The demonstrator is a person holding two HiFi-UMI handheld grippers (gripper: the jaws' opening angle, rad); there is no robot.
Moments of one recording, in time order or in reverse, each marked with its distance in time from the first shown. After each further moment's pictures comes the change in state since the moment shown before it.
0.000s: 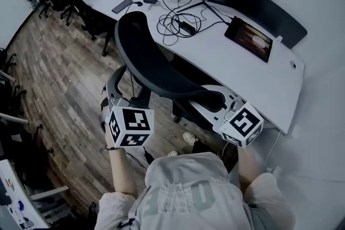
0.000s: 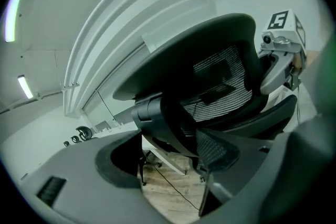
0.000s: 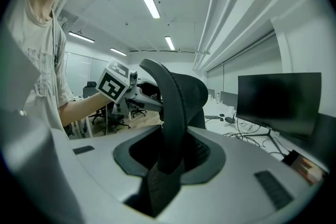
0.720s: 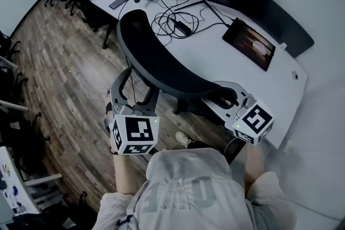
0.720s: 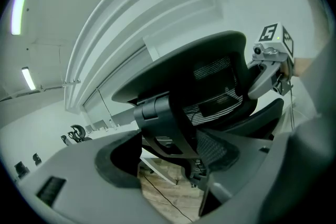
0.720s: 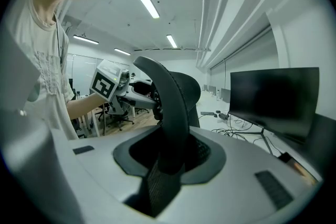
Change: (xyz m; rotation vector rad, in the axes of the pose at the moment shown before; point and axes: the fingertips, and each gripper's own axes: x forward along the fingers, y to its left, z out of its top) left arm 0.040 -0.058 0.062 -0.080 -0.037 0.027; right arm -0.055 -0.099 -0.017 -0.012 0.032 0.065
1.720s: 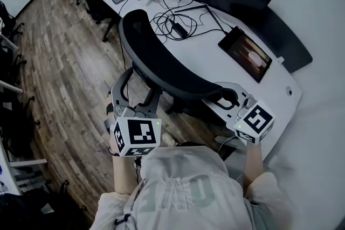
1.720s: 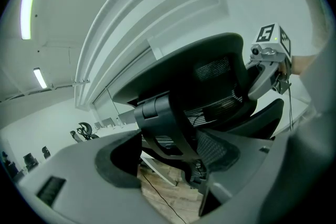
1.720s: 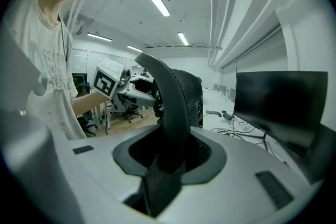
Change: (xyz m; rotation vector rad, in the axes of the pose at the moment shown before) left arm 0.005 -0.041 0.025 -0.046 0.013 0.103; right arm -0.037 -0.035 -0.012 -0.073 0.026 0.127
